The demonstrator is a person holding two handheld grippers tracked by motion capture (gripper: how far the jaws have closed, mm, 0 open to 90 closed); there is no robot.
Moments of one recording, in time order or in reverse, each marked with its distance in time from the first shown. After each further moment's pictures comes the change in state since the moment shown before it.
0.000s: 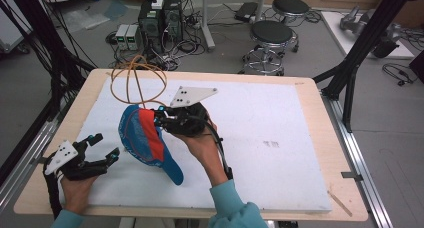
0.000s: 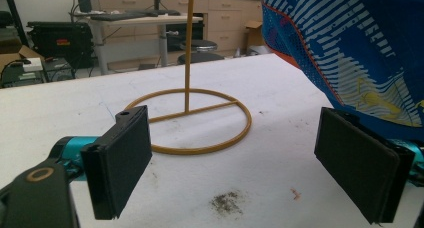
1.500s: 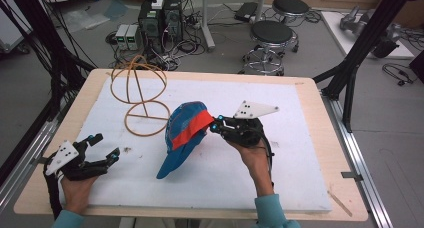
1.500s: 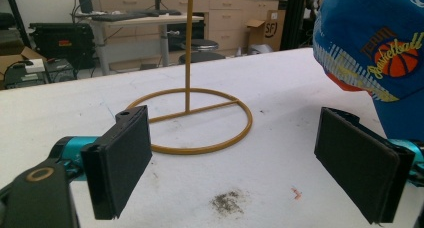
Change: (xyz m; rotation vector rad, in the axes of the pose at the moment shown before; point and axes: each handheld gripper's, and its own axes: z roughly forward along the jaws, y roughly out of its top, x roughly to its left) left arm -0.001 0.000 0.000 0.006 0.006 0.013; right arm -0.037 -0.081 -0.103 0.042 -0.194 0.127
